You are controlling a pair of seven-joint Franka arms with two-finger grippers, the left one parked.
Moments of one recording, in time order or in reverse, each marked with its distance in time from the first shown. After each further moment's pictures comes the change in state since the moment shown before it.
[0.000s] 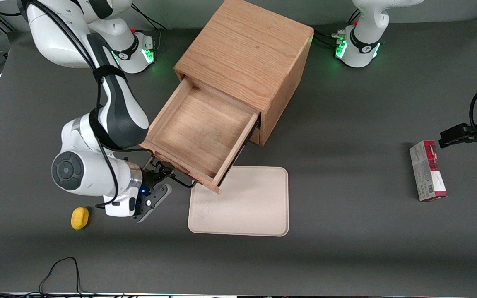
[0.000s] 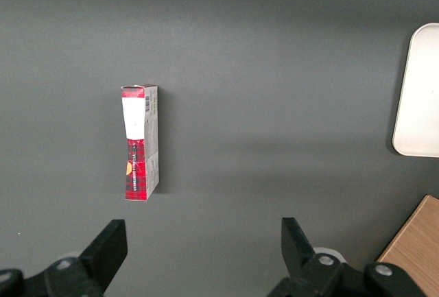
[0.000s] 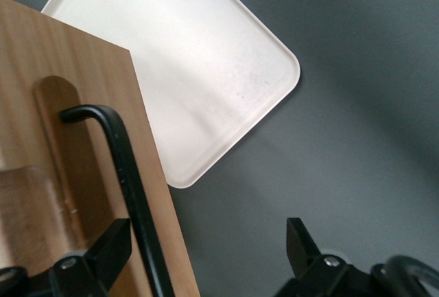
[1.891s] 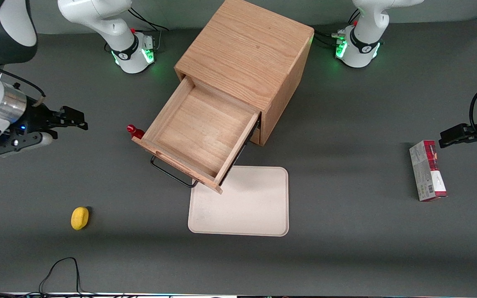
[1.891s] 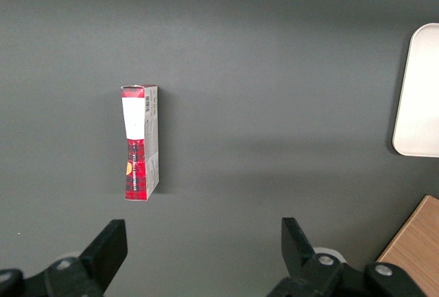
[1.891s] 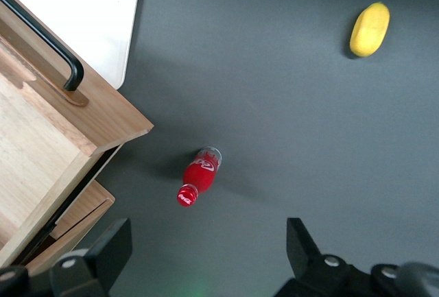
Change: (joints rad) arm -0.063 -0.628 -0.182 -0.515 -0.138 -0.132 0.315
